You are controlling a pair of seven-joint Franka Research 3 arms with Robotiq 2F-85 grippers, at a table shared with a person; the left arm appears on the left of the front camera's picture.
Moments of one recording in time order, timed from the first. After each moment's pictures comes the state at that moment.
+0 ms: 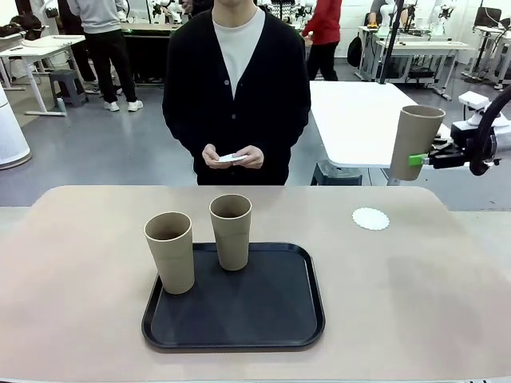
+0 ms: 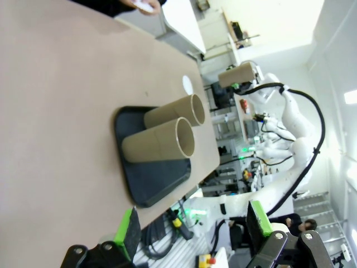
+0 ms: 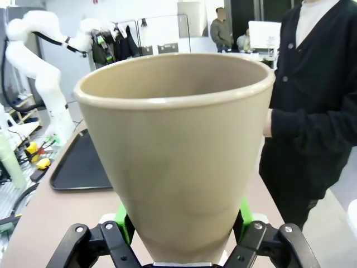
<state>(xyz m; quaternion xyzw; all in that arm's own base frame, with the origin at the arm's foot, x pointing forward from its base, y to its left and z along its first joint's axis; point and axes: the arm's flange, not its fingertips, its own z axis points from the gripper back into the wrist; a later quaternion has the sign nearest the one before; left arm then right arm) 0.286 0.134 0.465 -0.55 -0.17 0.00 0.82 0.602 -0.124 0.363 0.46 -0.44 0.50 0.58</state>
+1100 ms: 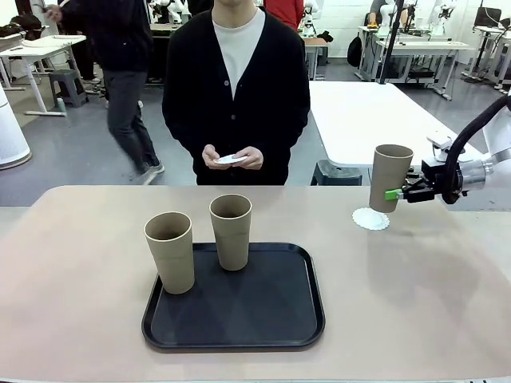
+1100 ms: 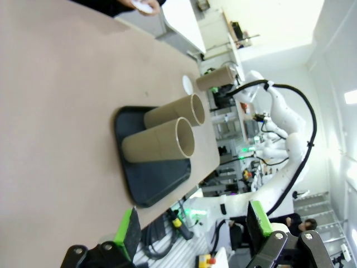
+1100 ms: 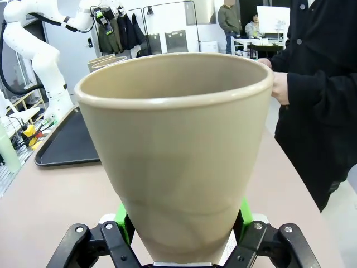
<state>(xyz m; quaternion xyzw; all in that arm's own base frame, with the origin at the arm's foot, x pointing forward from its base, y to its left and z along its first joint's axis) 0.286 0.134 0.465 -0.55 -0.17 0.00 0.82 0.612 -0.085 0.275 0.47 -0.41 0.52 0.59</state>
